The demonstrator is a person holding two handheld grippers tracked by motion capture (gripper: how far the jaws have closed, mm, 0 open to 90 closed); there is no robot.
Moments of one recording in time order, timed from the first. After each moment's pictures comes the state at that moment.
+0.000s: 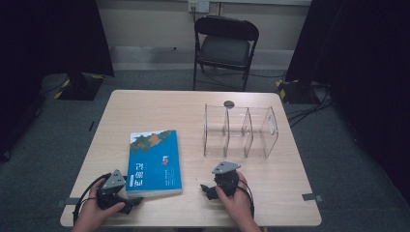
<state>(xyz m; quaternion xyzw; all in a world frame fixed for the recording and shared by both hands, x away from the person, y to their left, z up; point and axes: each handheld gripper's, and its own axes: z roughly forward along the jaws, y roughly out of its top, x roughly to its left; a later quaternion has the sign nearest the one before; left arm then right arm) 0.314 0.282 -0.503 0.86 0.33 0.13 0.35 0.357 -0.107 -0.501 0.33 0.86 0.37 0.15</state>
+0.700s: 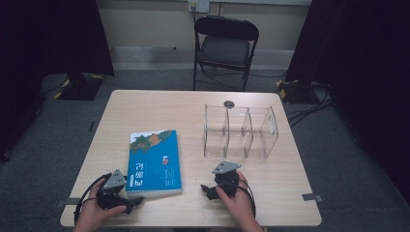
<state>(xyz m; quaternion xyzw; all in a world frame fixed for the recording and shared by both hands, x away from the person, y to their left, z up) 0.313 0.280 -0.503 0.86 0.34 0.13 0.36 0.357 -0.108 -0.501 0.32 0.86 0.37 0.15</state>
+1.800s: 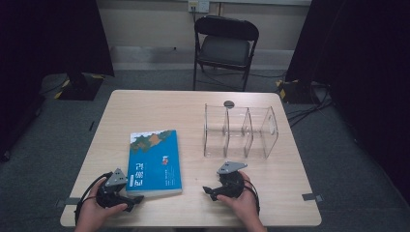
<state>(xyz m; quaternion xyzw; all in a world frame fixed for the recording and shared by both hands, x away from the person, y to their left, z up) 0.314 0.276 -0.495 0.86 0.35 0.13 0.34 0.353 -0.120 -0.495 0.32 0.85 0.39 0.10</state>
